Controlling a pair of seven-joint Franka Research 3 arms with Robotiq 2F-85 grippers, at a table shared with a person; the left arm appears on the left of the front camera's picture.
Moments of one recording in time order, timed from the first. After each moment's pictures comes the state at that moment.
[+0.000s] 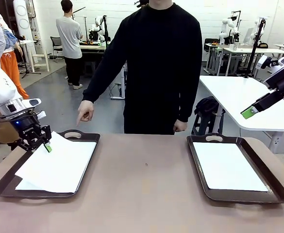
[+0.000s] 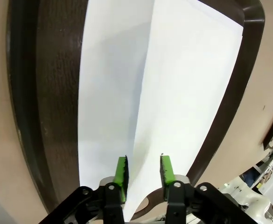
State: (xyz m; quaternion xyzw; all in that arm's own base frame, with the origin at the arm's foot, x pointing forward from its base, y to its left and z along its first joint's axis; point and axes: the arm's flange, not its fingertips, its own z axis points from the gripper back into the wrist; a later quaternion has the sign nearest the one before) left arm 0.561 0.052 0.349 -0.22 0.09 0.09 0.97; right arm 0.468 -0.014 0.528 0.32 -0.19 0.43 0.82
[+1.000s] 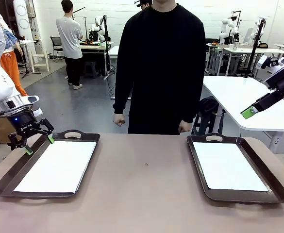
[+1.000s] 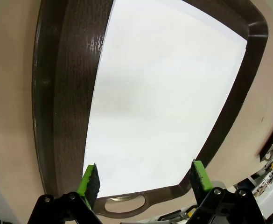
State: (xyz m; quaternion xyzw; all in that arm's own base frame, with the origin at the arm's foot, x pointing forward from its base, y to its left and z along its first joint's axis) left arm 0.562 0.056 0.361 -0.20 0.09 0.13 0.97; right arm 0.468 -0.014 0.528 0.32 -0.19 0.43 0.82
